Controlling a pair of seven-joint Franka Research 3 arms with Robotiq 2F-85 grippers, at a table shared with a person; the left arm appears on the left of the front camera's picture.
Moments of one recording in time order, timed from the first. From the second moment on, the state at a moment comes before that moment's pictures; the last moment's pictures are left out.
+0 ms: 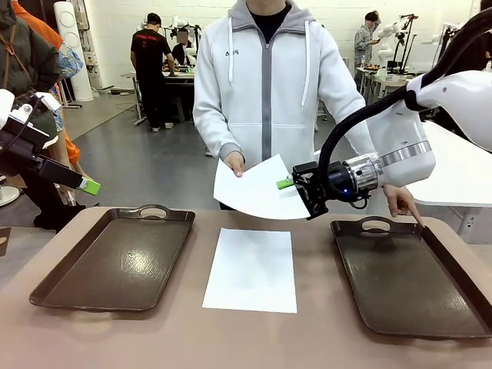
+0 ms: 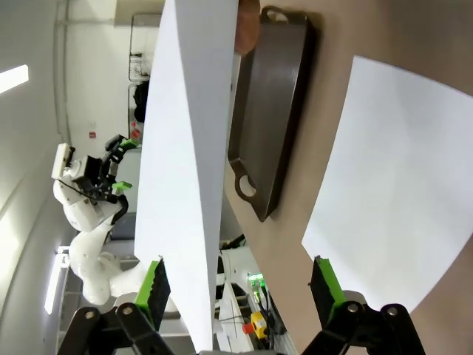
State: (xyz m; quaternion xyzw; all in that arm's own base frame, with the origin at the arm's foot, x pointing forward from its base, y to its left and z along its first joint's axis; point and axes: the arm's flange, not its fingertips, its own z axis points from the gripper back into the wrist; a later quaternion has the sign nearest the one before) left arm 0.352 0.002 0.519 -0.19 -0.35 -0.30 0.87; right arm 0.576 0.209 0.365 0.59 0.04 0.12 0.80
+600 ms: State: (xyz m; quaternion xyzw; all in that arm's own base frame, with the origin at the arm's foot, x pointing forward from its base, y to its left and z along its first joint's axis) left arm 0.352 0.002 0.519 -0.19 -0.35 -0.30 0.87; right arm 0.580 0.212 0.372 0.58 0.05 0.14 0.80
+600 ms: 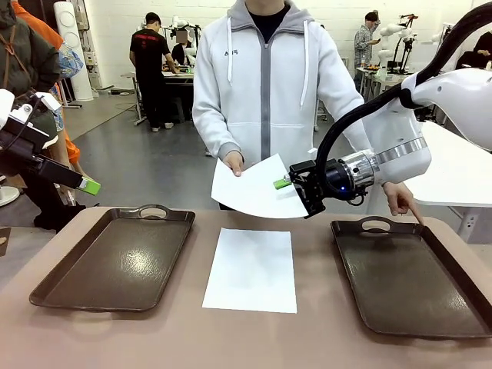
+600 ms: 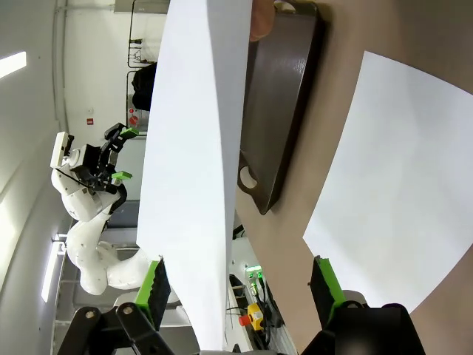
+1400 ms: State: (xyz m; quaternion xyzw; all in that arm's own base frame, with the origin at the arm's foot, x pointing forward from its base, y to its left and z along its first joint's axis) left arm 0.352 0.002 0.519 -0.19 -0.35 -0.30 0.87; right arm 0.598 0.212 0.373 0.58 0.04 0.13 0.80
